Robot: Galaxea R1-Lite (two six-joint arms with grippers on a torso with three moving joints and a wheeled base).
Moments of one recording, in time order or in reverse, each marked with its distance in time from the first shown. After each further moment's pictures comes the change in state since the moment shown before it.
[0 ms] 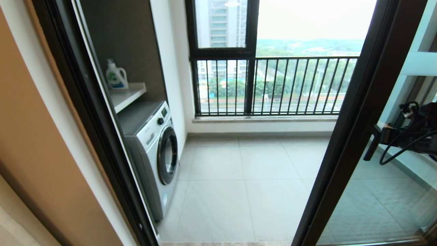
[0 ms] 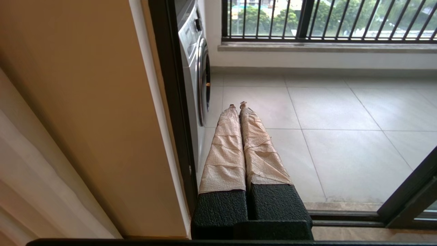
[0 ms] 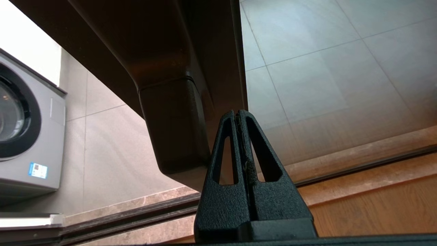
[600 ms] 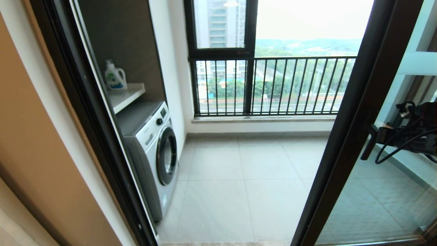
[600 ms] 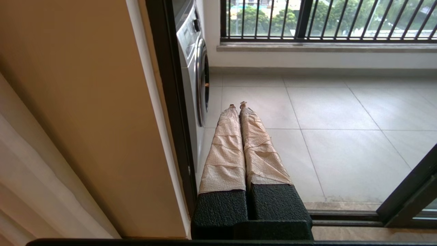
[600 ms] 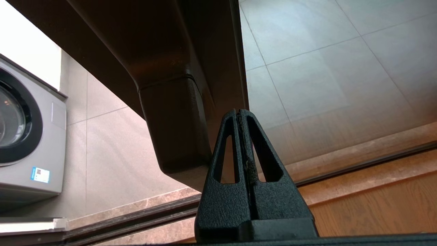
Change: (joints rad) left arm 0.000 0.000 0.000 0.000 0.000 0.000; right arm 0.061 0.003 0.001 -0.003 -0.006 0.028
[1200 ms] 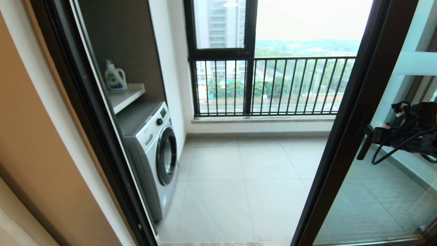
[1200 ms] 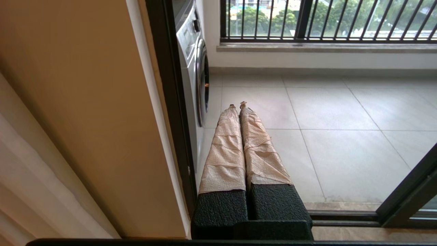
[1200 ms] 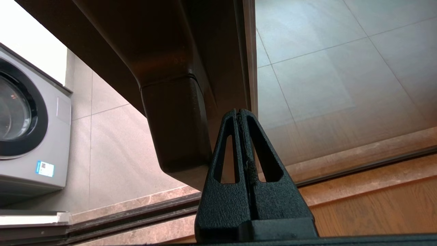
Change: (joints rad) left arm 0.000 0.000 0.000 0.000 0.000 0.000; right arm 0.033 -0.003 0.009 -0.001 0.001 0.000
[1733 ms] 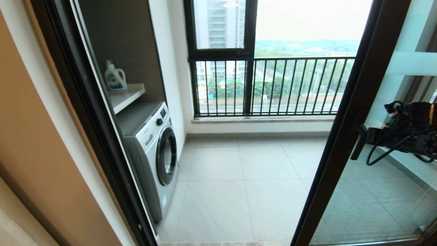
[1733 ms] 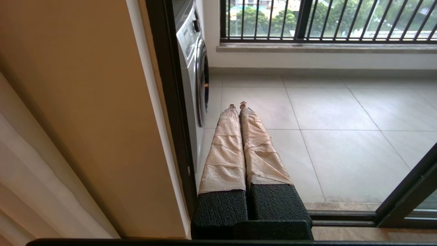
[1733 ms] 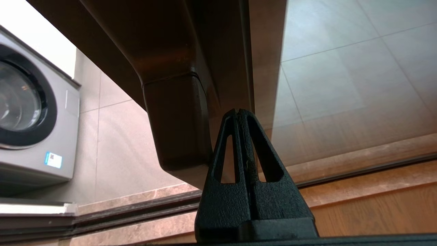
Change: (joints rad) left arm 0.000 0.000 0.000 0.000 0.000 0.000; right arm 0.040 -0.007 0.019 -0.005 0.003 0.007
